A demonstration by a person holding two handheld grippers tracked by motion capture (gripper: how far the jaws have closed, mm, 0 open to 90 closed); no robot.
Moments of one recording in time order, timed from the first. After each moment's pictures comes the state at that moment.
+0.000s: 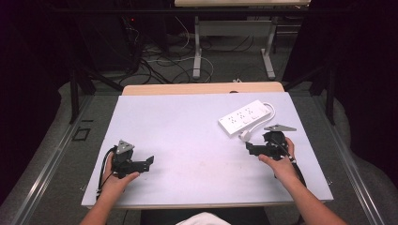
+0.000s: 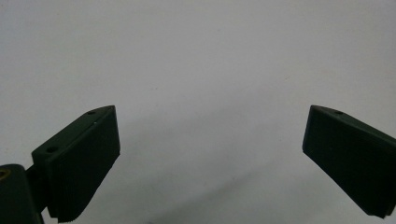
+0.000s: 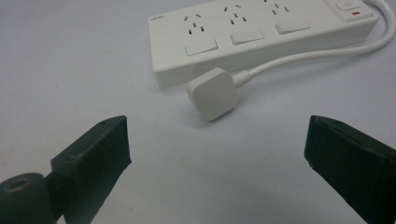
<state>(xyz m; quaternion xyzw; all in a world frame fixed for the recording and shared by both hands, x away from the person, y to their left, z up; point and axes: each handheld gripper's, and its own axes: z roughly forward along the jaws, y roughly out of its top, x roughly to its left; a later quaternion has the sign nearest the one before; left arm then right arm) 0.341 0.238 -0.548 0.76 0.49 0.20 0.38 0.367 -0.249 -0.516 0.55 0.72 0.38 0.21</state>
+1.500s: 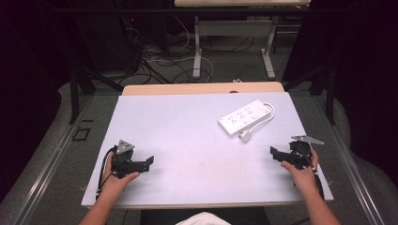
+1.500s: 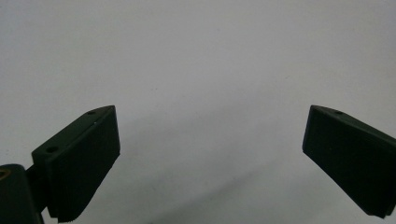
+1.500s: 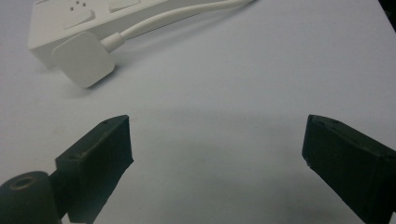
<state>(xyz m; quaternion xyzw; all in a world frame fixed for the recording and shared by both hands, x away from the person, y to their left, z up) 0.341 0.238 -0.548 0.76 0.49 0.20 0.38 0.349 -0.327 -0.550 0.61 0.65 0.37 0.24</state>
